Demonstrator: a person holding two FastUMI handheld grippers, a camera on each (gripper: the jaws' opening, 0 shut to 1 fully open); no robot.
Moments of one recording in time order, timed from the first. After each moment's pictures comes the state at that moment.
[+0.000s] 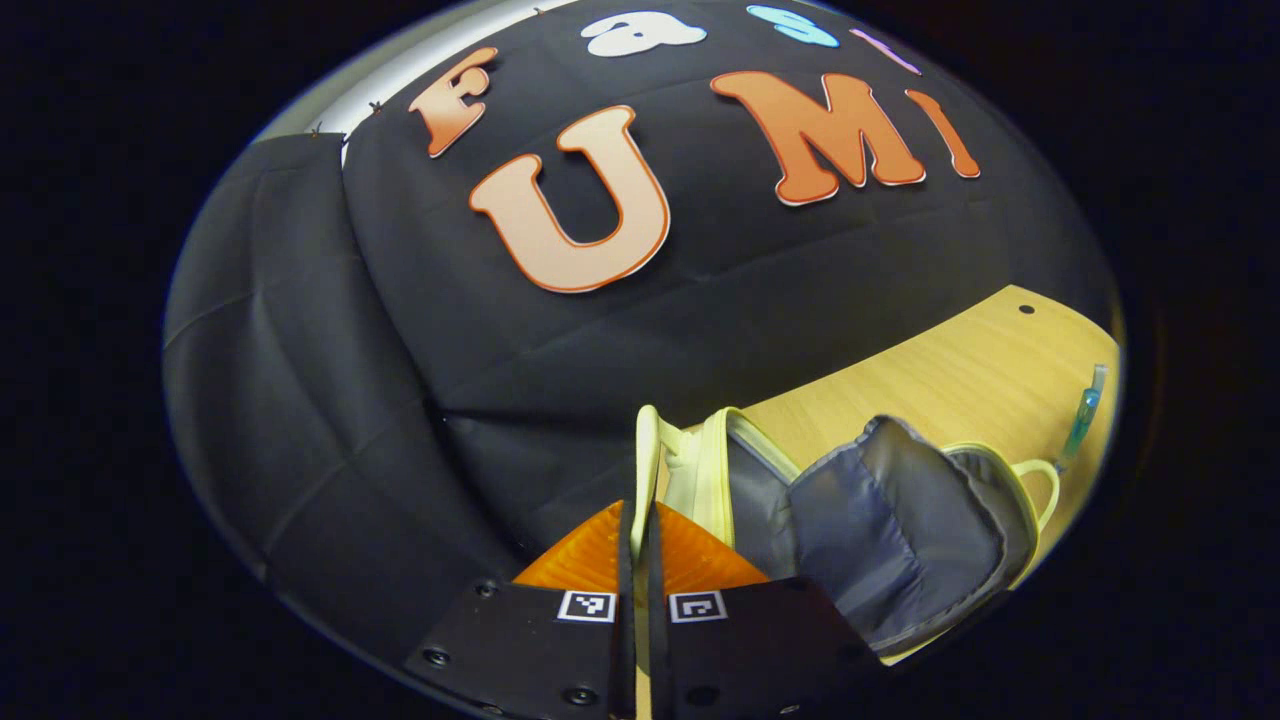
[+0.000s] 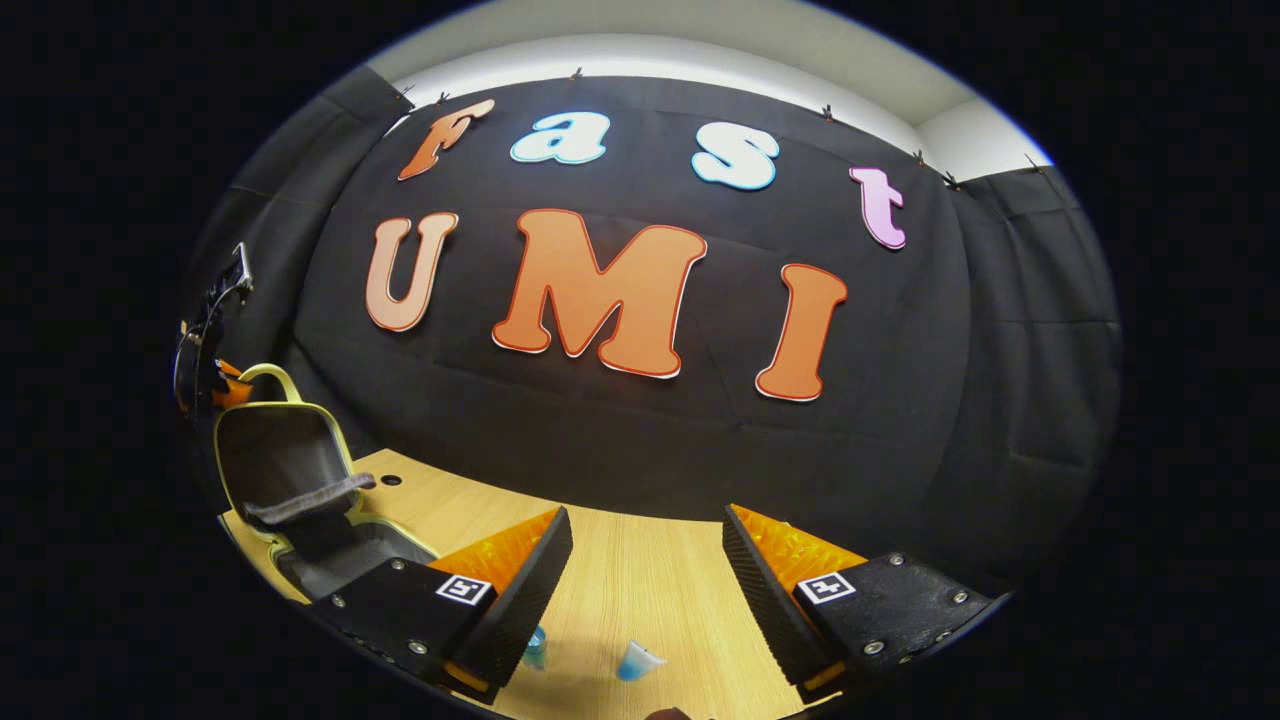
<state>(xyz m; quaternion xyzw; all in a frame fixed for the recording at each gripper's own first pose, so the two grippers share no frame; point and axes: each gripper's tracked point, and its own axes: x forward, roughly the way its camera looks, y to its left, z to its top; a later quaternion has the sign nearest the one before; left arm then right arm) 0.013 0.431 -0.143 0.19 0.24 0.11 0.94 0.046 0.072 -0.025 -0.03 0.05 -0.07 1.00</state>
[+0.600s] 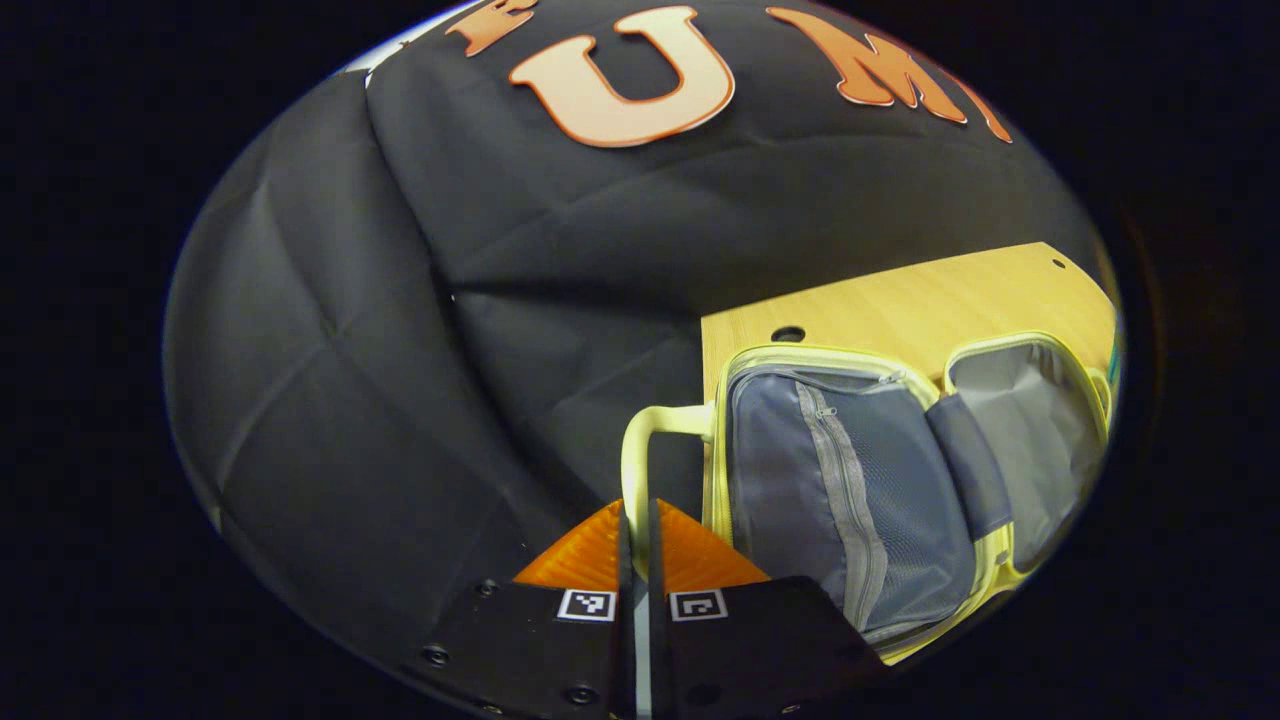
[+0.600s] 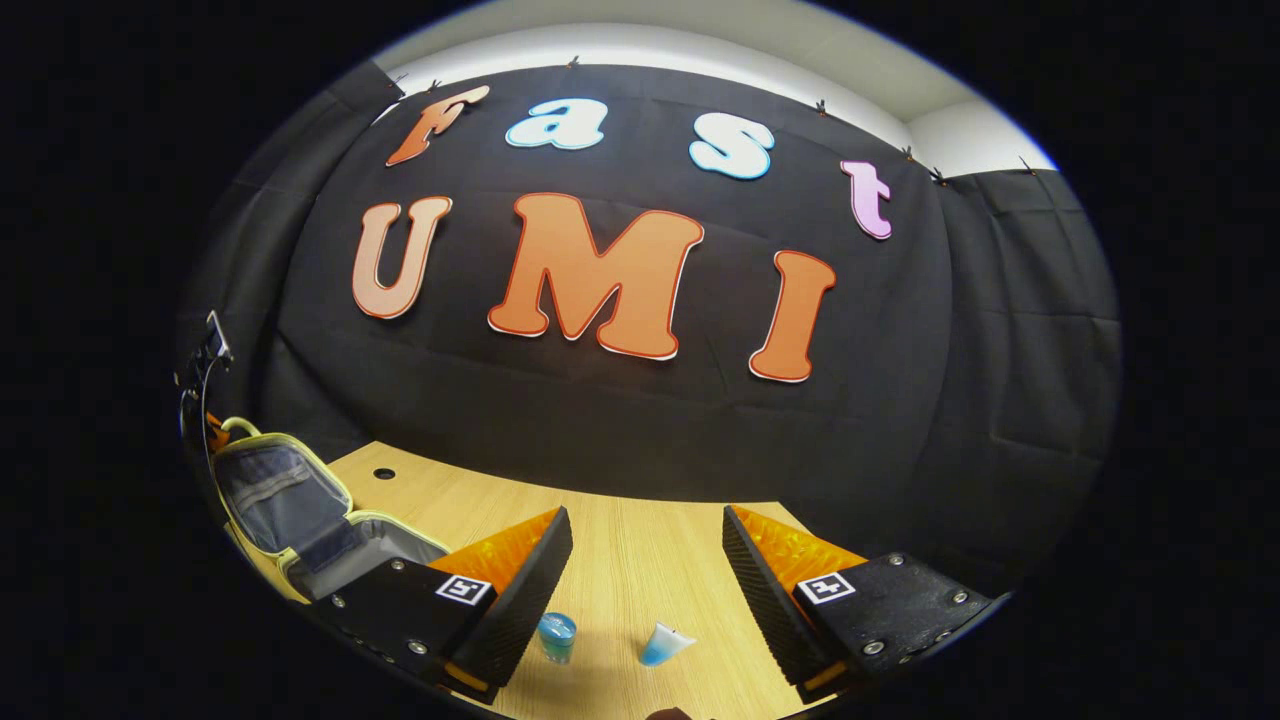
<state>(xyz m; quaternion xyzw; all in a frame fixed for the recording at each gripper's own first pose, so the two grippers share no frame) -0.024 0.543 -0.284 0.14 0.36 0.14 0.91 0.033 0.100 -0.041 -0.02 0.08 -0.11 0.99</state>
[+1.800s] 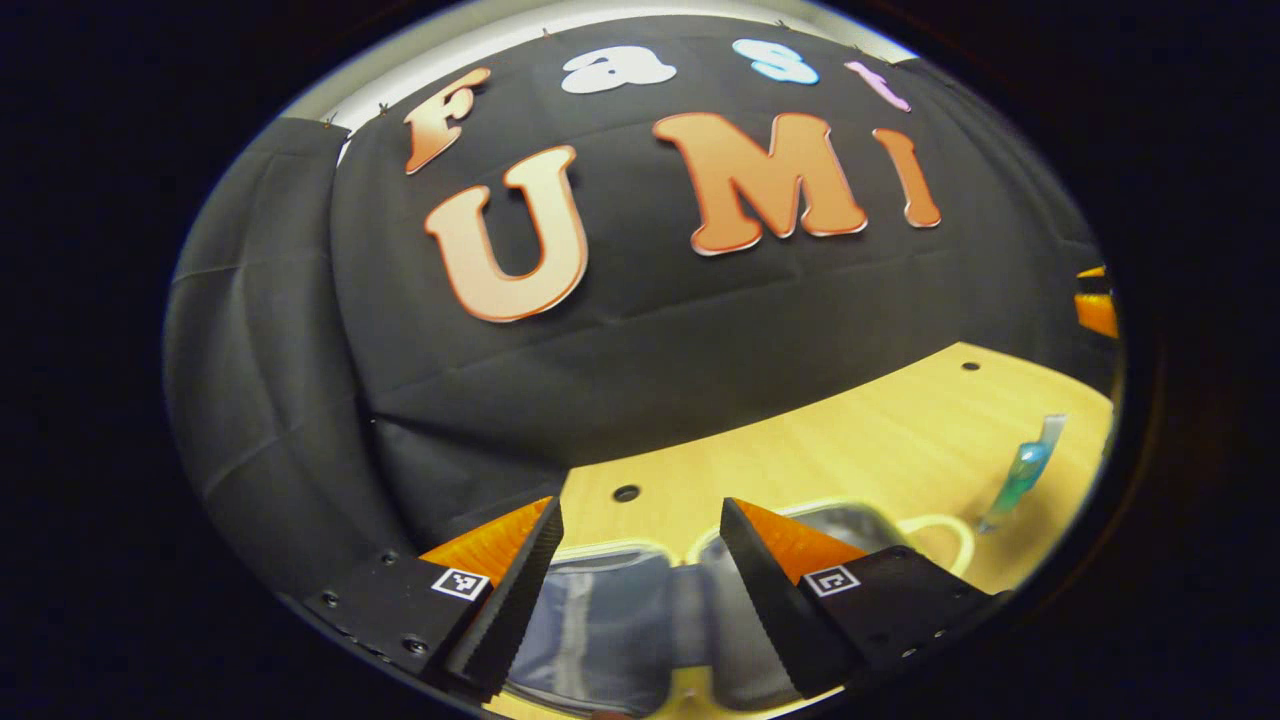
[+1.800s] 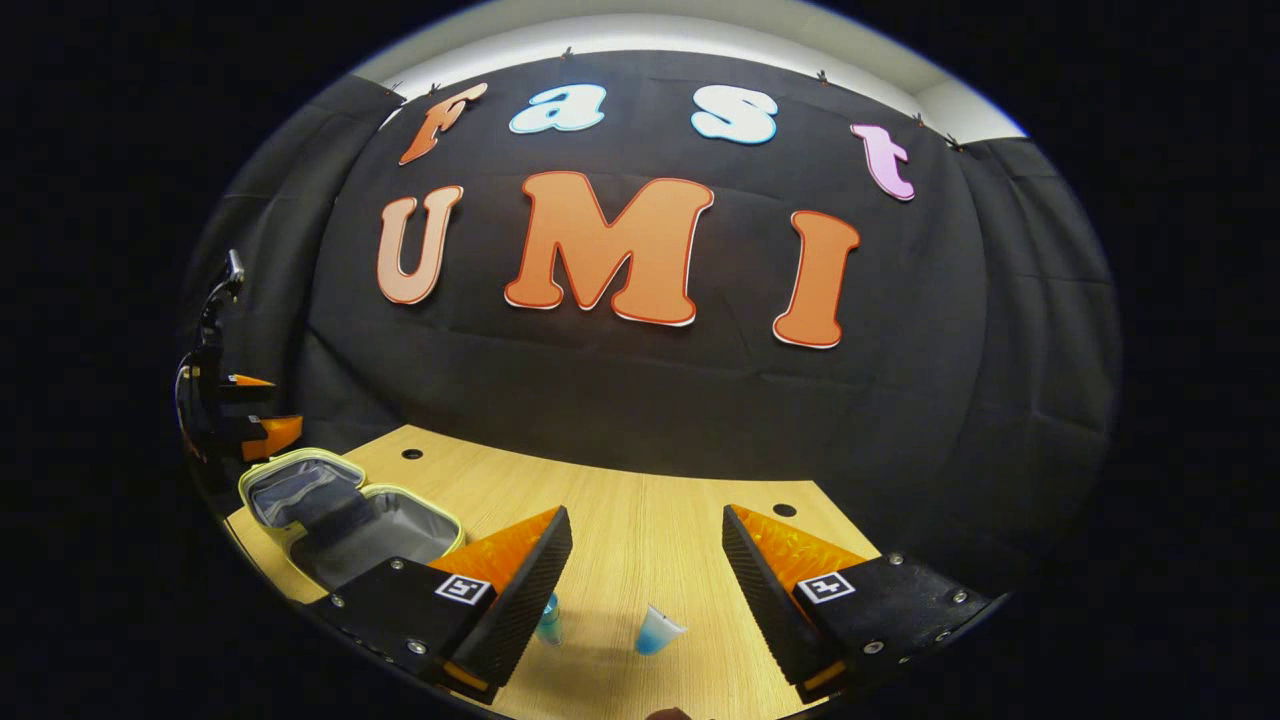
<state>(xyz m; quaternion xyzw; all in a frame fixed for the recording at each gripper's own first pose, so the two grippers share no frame) 0.023 0.252 -0.148 0.11 0.16 0.04 0.98 0.036 0.069 -0.086 0.01 0.10 -0.03 0.99</state>
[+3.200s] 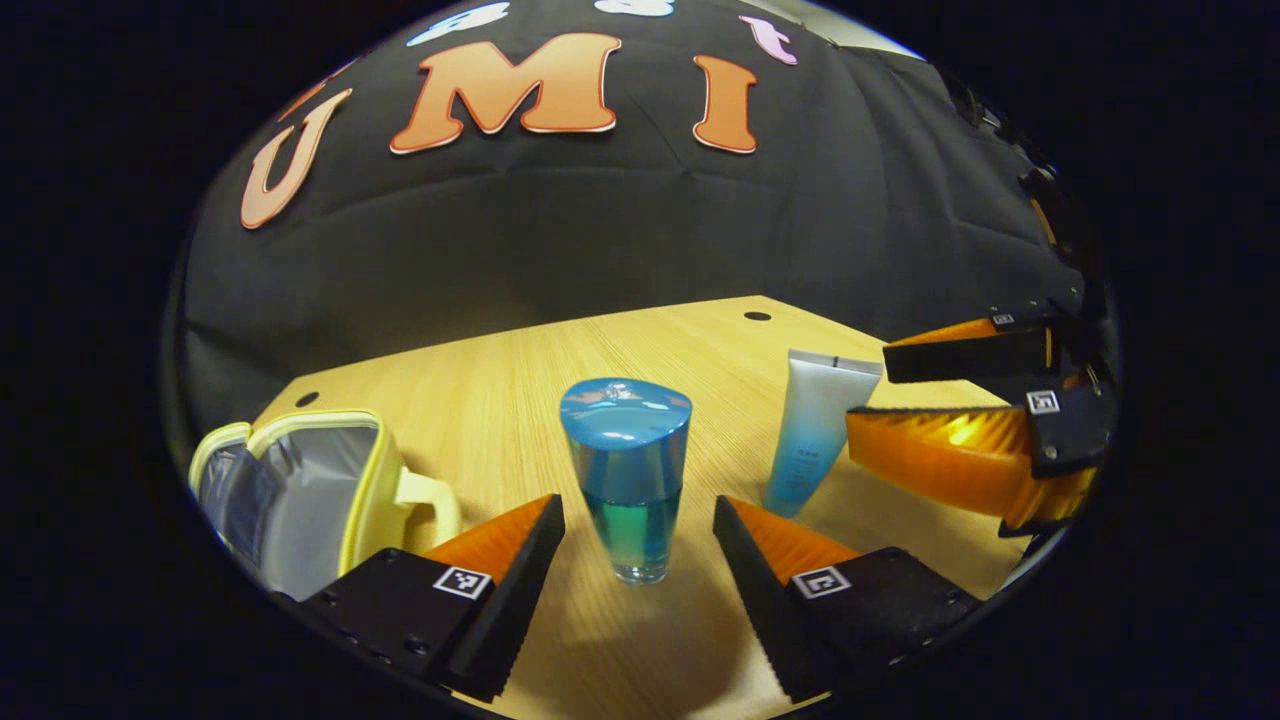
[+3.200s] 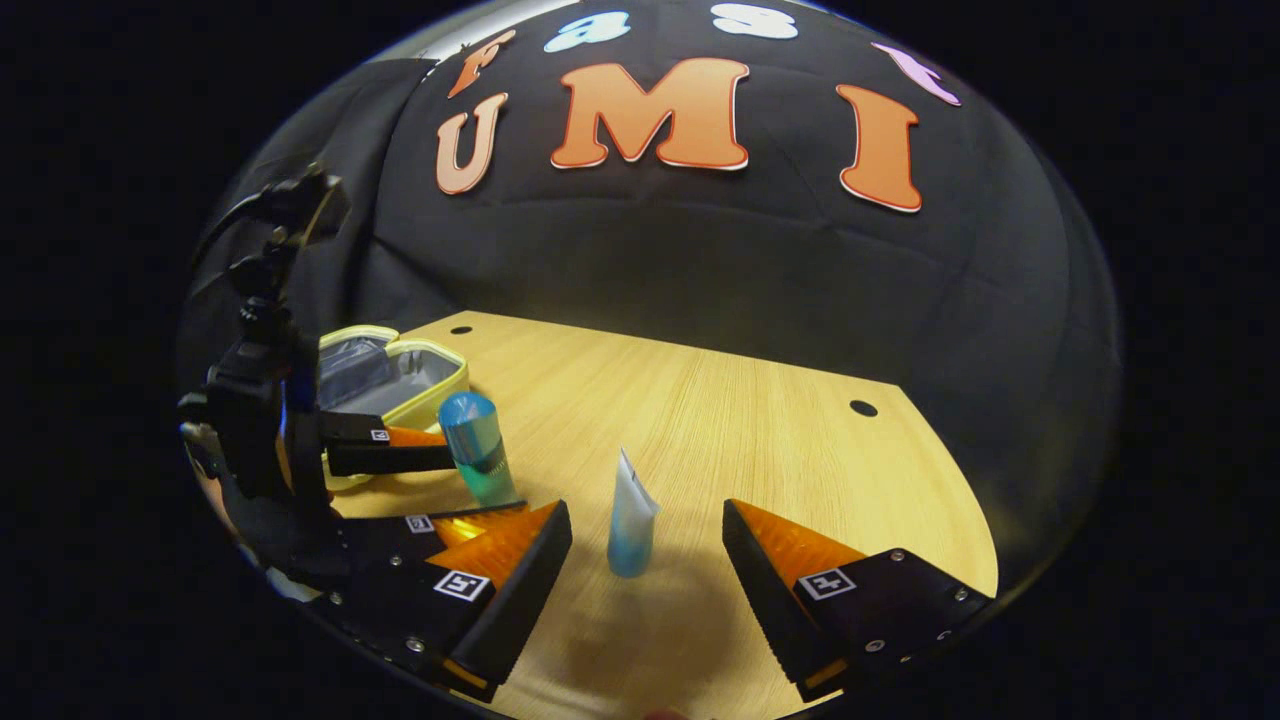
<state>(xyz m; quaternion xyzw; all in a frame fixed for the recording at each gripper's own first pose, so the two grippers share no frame) 0.014 -0.103 -0.344 0.02 0.26 -0.17 0.95 0.041 0.041 -0.286 0.00 0.23 0.11 0.97</state>
